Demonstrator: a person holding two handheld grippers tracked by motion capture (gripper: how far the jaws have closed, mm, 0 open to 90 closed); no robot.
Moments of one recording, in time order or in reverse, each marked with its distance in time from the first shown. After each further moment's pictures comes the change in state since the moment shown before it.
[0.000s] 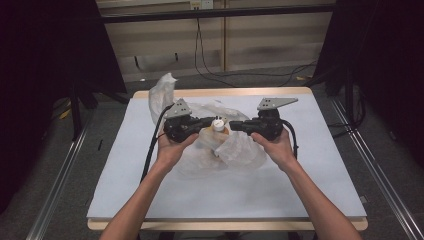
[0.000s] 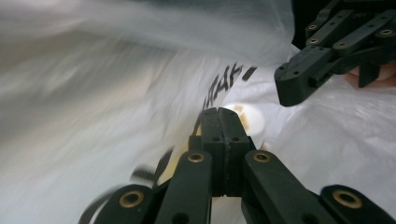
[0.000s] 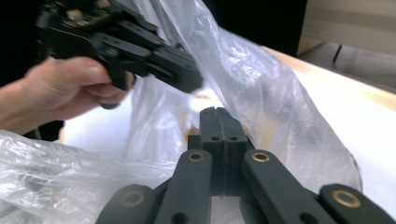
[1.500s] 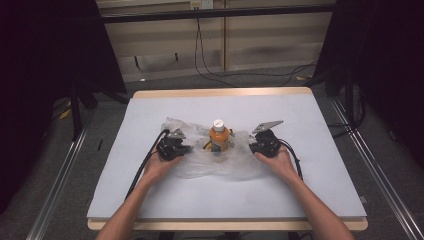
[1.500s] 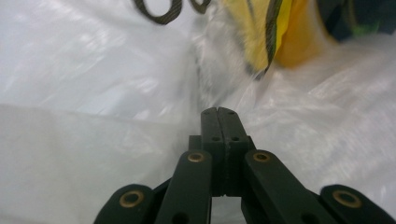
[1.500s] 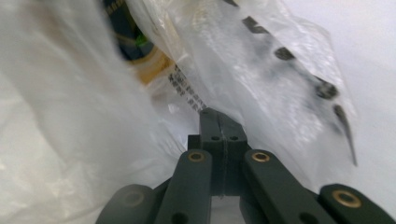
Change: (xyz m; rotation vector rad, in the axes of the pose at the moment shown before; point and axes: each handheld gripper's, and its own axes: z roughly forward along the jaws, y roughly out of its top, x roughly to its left) left arm 0.043 -0.111 0.014 0.438 0.055 0.008; right arm -0.052 -0.103 0.033 0.326 -0.158 0.037
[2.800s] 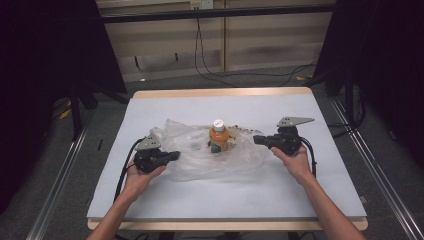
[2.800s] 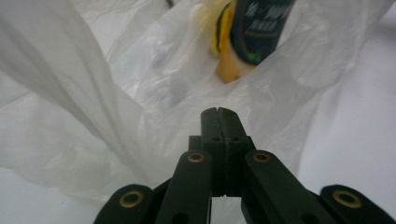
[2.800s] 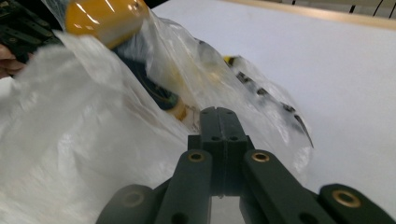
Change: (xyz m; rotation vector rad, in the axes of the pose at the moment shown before) left arm -0.024 -0.026 -0.076 -0.270 -0.086 -0.059; right arm 0.002 0.002 -0.068 -0.247 0.022 0.072
